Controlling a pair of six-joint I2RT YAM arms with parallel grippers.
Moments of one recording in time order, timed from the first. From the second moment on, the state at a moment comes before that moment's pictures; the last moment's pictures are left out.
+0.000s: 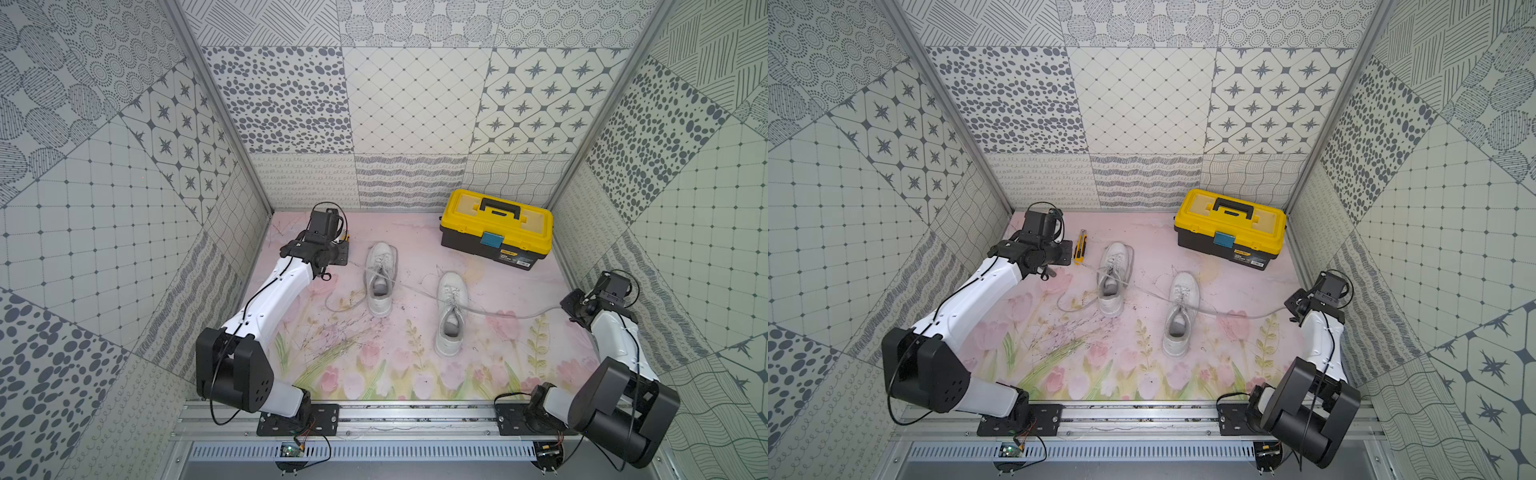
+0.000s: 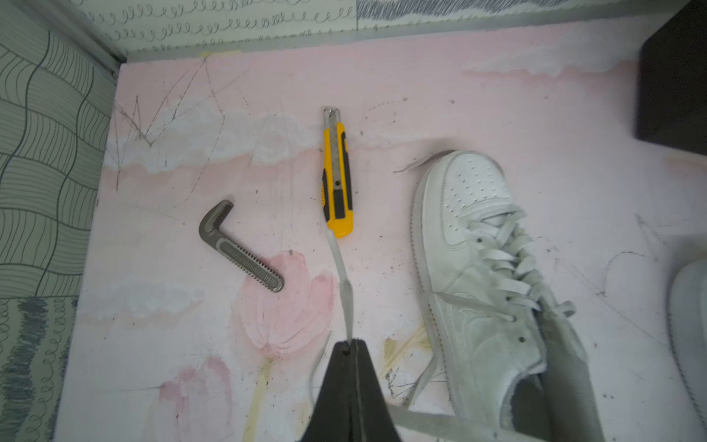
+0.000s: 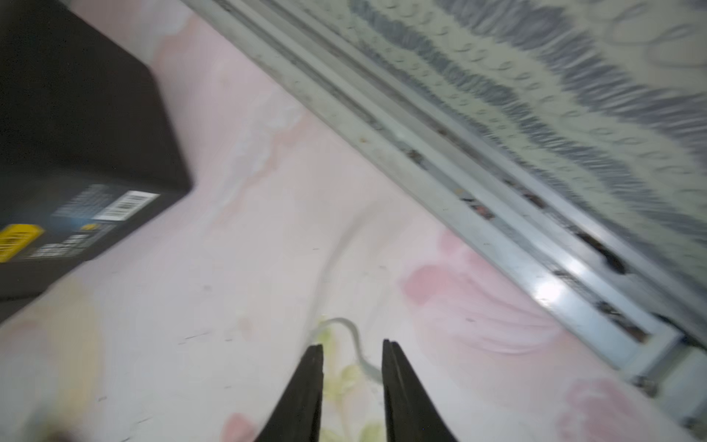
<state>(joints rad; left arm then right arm) -0.24 1.47 1.33 -0.65 -0.15 -0.09 -0.49 1.19 0.77 -0.49 -0.09 0.34</state>
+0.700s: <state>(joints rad) -0.48 1.32 1.49 -0.52 0.08 -0.19 0.38 1.14 0.87 -0.32 -0.55 0.18</state>
